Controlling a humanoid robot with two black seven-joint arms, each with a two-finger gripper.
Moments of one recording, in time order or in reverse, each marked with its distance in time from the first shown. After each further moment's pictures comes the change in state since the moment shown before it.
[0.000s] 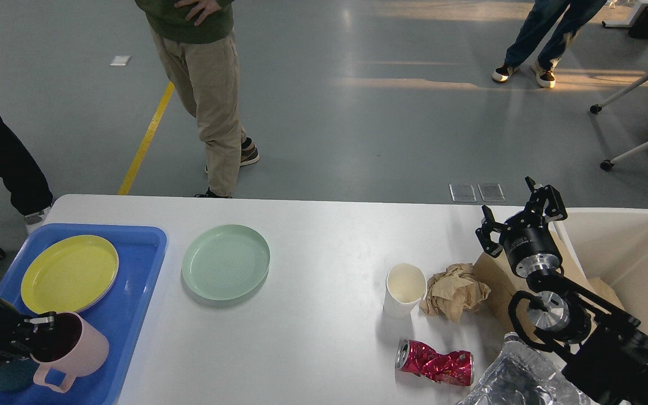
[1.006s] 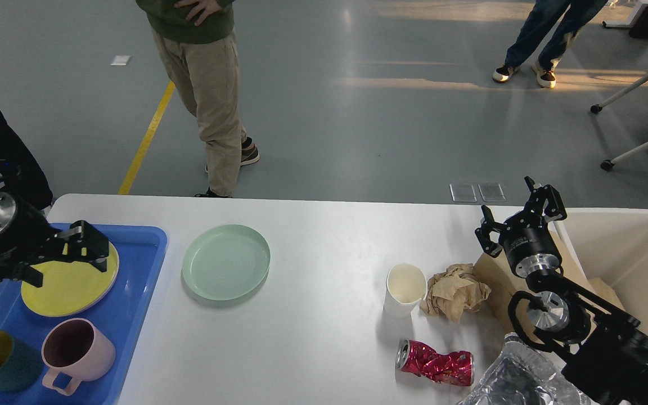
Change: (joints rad) left arm -0.773 -0.308 0.391 -0.443 -0.237 -0.013 -0.005; right arm 0.000 0.000 0.000 0.000 0.001 0.000 0.000
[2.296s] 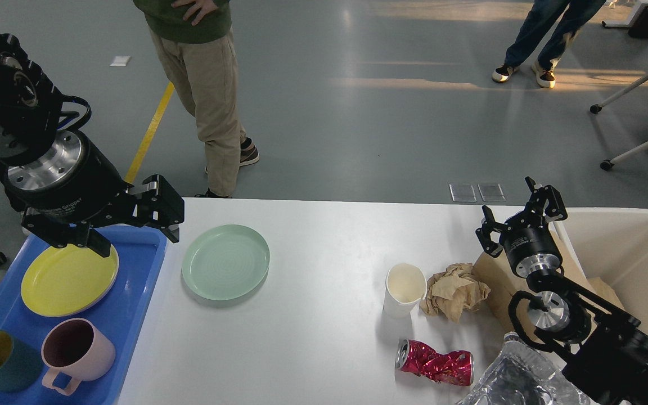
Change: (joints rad) left arm -0.332 -0.252 0.000 -0.143 -0.268 -0.177 0.008; right arm 0.000 -0.001 0.000 0.000 0.000 0.000 0.000
